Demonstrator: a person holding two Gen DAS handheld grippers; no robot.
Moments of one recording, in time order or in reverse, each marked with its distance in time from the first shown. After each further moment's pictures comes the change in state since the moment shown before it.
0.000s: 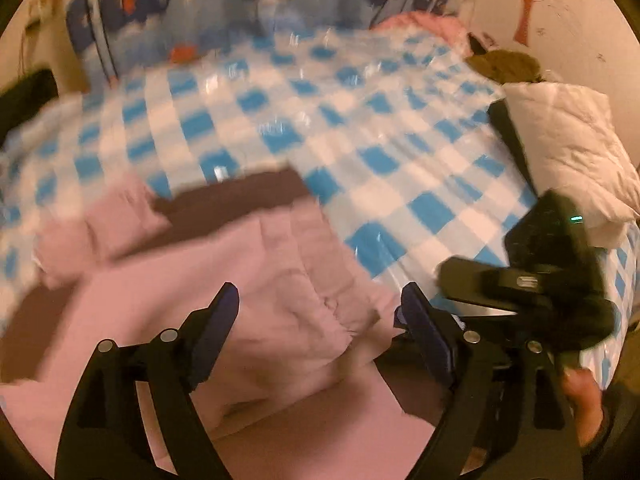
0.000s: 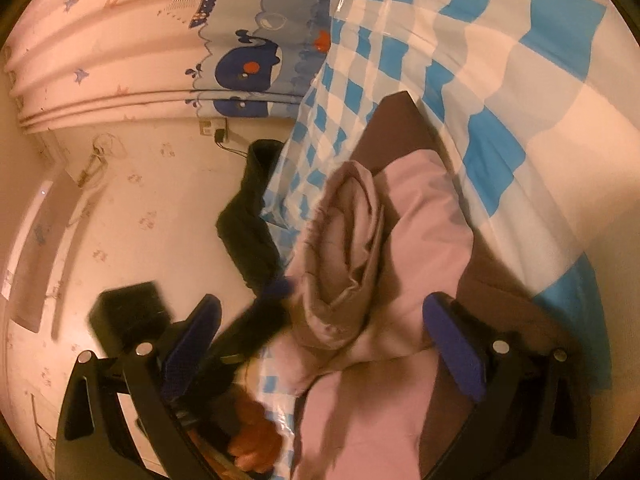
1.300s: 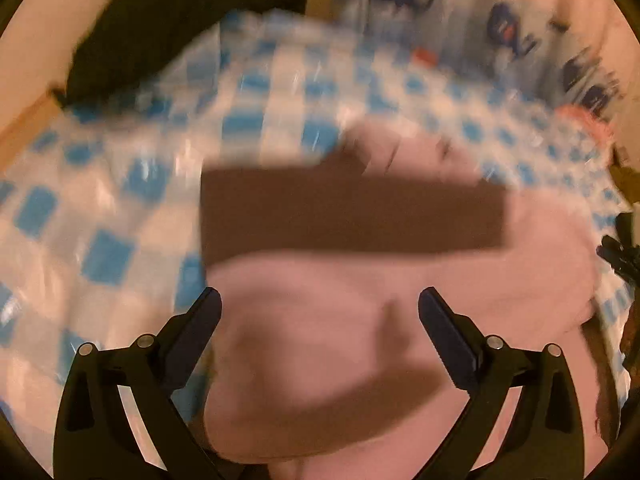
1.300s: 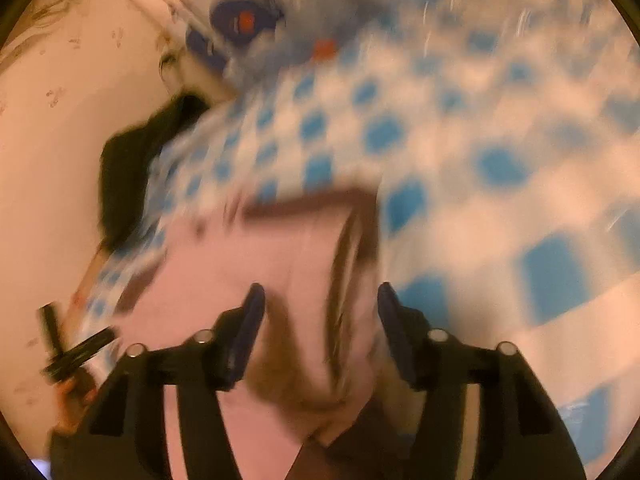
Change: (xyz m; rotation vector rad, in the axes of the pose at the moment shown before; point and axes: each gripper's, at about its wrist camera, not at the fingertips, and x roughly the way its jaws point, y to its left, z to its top) left arm -0.101 0.253 -0.134 -0.435 -0.090 0.330; right arm 0.031 0.079 0.040 -0.596 -0.070 -0.582
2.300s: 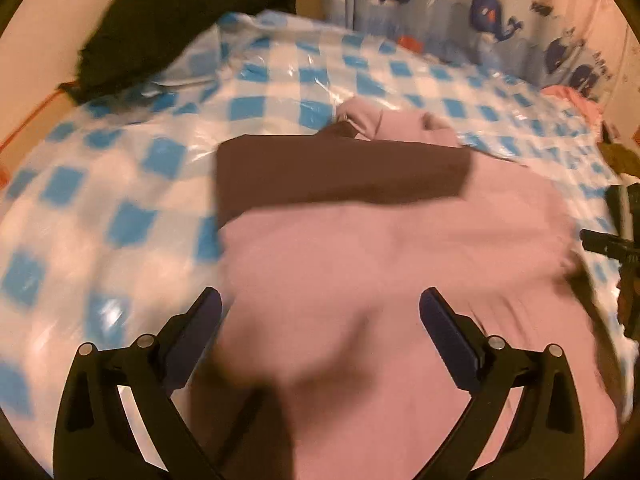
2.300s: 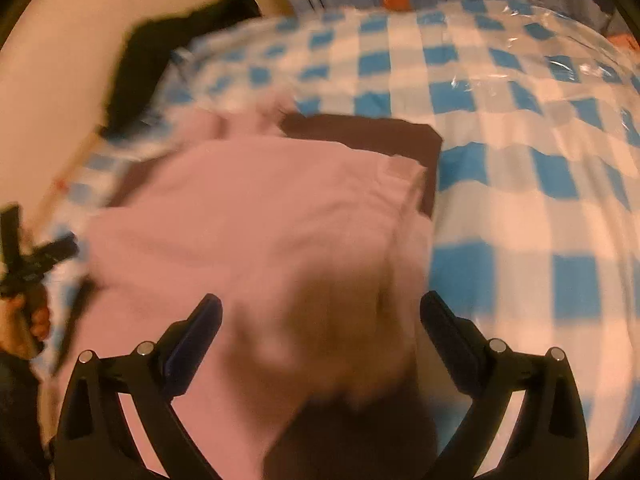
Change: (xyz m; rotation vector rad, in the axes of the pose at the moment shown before) left arm -0.061 0.022 -0.047 0.019 0.097 -0.017; right arm 0.031 0.038 -0.029 -0.269 0.297 0.019
